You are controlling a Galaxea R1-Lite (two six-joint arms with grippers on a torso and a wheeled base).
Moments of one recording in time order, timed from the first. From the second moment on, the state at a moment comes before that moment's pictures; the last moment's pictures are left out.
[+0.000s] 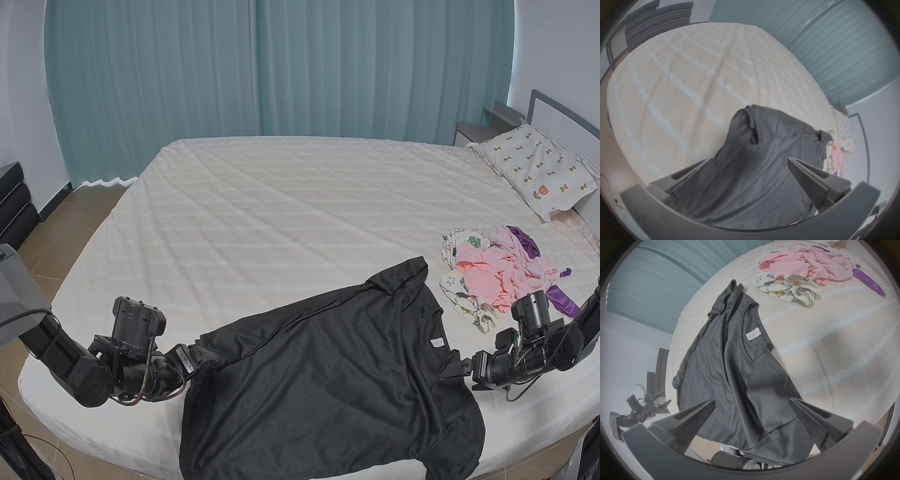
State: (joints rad) left arm -0.33 1.88 -0.48 -0.55 -0.01 -0.90; right arm 0.09 1.89 -0.47 -0.39 0.33 0.45
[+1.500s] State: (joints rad) left arm -0.11 2.31 -1.12 -0.48 0.12 -0.82; right arm 0.08 1.88 -0.47 -0.39 0.33 0.45
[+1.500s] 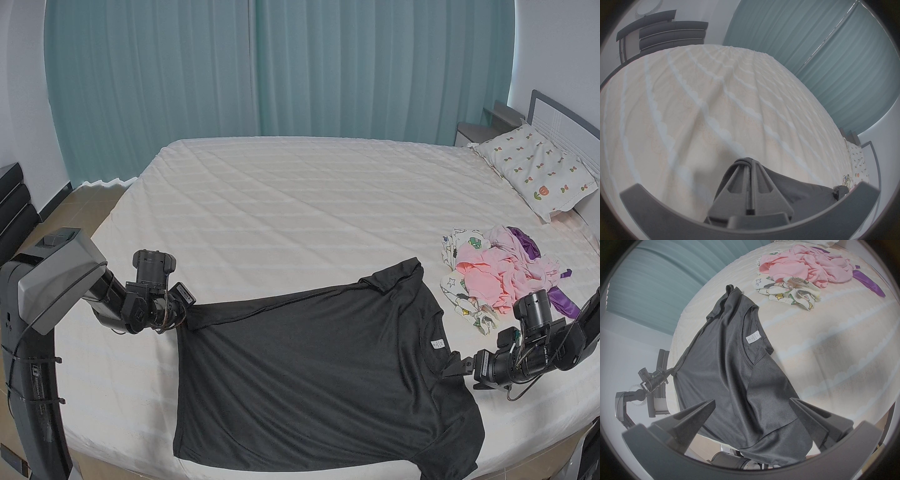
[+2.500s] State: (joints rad) left arm -0.14 2.25 -1.20 -0.46 0.14 -0.79; right arm 0.08 1.87 -0.46 -0.39 0.33 0.45
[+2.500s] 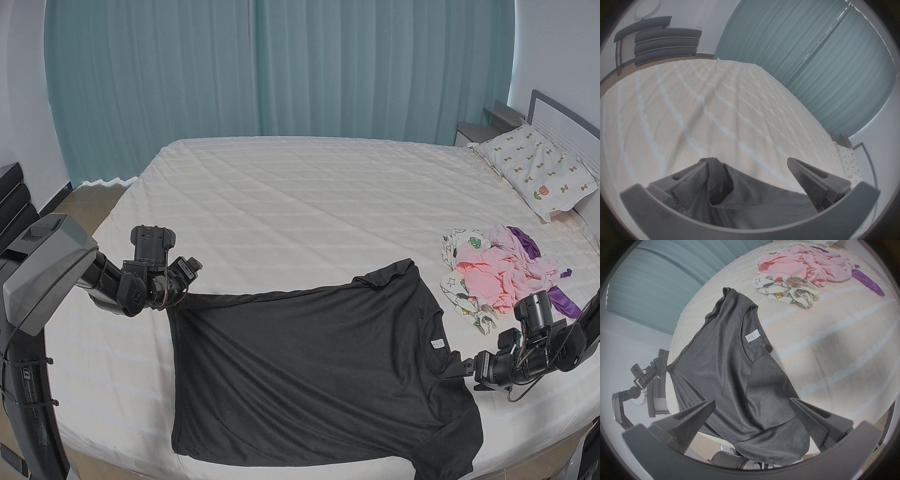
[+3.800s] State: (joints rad) left arm -0.11 2.37 -1.37 -0.28 0.01 -0.82; right arm 0.08 1.87 -0.46 -0.39 0.32 0.44
